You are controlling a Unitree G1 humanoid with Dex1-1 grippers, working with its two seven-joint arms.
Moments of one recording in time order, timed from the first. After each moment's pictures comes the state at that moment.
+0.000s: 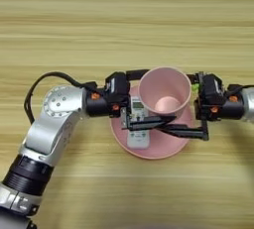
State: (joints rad) left arm -0.27 0.36 -0.24 -0.10 -0.40 -0.02 -1.16; right arm -0.27 -0.50 0.22 -0.16 0.43 0.11 1.21
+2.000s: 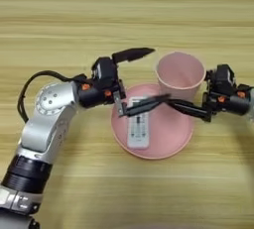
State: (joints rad) left arm -0.31 0.30 -0.12 -0.08 -0.44 -0.04 -0.99; right arm -0.25 -0.41 0.09 0.03 0.46 0.05 1.15
